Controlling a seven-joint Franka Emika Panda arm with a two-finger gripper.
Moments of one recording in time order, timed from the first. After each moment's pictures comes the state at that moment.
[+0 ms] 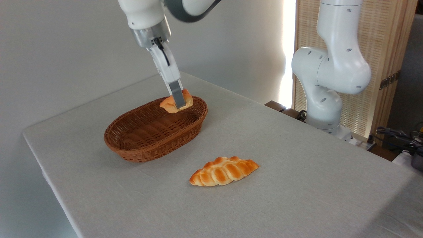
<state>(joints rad) -0.05 -0.13 -0.31 -1.94 -0.20 1.66 0.81</state>
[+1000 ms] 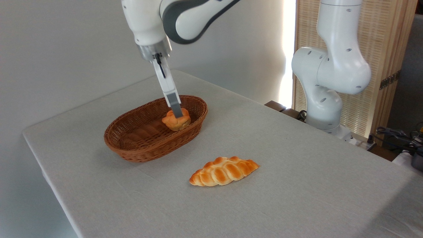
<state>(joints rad) -0.04 -0.13 -0.44 -2.07 -0.22 1.86 0.80</state>
